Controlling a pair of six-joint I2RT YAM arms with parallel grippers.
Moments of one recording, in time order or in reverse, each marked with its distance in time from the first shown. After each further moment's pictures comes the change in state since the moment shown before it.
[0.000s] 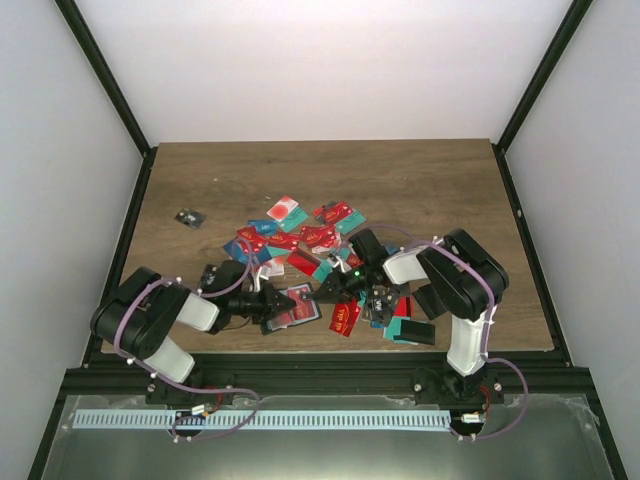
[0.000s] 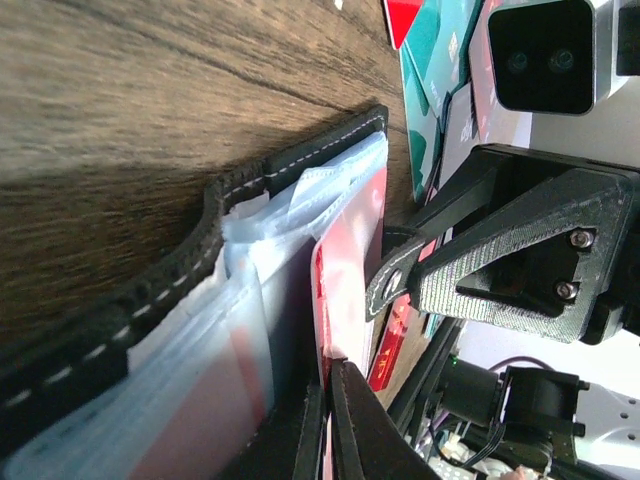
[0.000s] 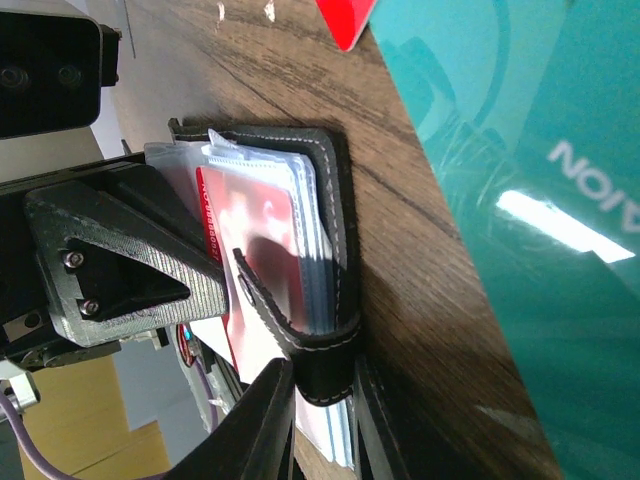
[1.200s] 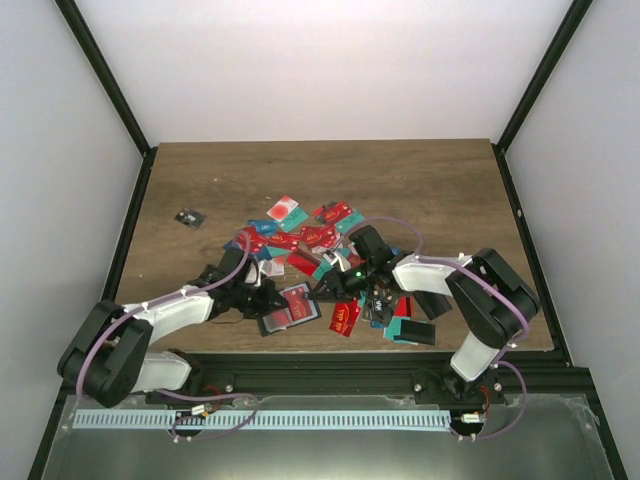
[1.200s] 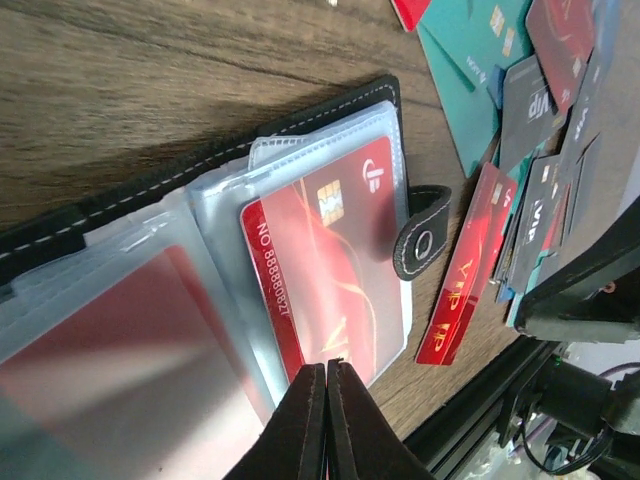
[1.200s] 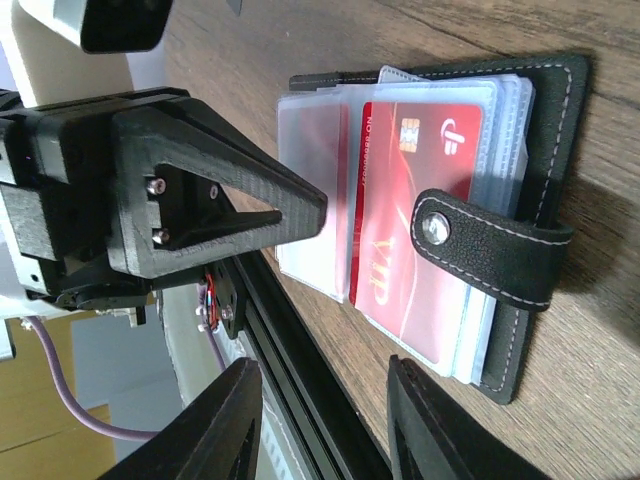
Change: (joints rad) left arm -0.045 -0.297 0.199 -0.754 -0.193 0.254; right arm 0.052 -0.229 -0.039 -0.092 0.039 -0.059
